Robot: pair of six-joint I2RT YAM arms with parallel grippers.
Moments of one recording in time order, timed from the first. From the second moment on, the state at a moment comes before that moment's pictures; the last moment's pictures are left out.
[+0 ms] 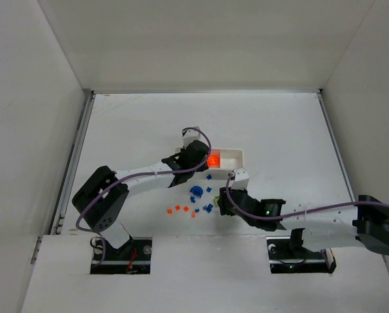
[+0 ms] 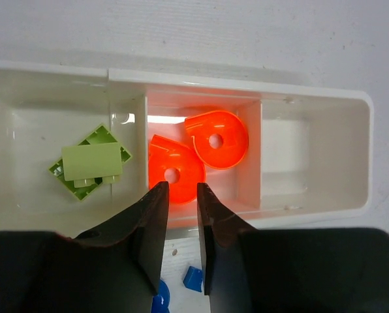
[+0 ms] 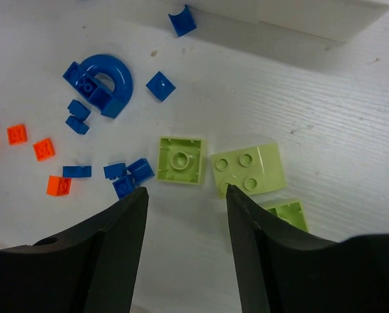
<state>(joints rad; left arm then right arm) -0.84 1.60 0.92 -0.03 -0.39 -0.74 1.22 1.14 0.49 -0.13 0.58 0.76</state>
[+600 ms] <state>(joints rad) -0.96 1.16 0.55 -0.02 -0.46 -0.77 1.23 1.36 0.59 -0.13 0.57 0.75</state>
